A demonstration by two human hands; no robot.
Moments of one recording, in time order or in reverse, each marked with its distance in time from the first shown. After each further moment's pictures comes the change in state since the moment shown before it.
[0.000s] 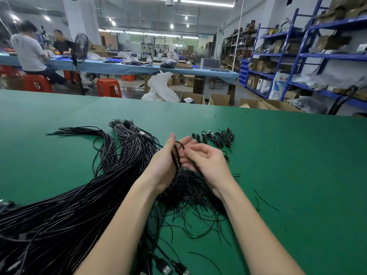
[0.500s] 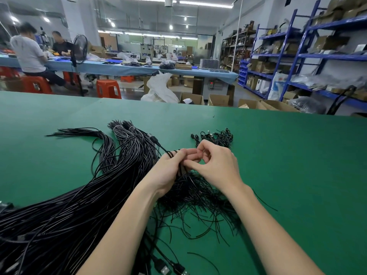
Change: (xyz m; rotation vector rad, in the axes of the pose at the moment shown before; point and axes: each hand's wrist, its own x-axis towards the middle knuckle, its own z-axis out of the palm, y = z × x) left_hand -0.005 -0.011 0.003 0.143 -0.026 0.016; right_hand 0.001 -0.006 -0.030 -1.103 0.182 -0.412
